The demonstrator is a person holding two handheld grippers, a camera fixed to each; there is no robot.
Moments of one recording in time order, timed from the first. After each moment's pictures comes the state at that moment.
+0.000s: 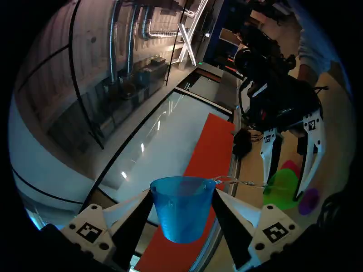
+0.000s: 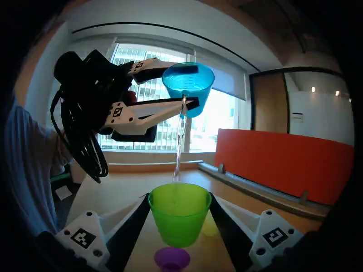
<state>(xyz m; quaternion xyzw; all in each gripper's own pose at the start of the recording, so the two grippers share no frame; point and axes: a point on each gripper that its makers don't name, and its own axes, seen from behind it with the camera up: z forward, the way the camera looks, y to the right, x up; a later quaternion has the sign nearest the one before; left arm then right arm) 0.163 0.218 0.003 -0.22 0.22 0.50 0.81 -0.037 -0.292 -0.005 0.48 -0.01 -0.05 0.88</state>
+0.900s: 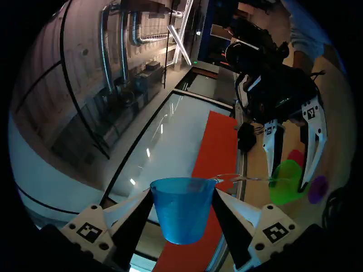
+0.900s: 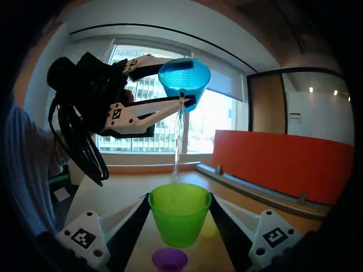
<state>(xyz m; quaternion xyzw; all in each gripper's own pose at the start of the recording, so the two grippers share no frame) 0.170 0.222 0.001 -0.19 0.24 0.55 0.78 -0.035 -0.288 0.000 0.47 0.00 -0.05 0.88</state>
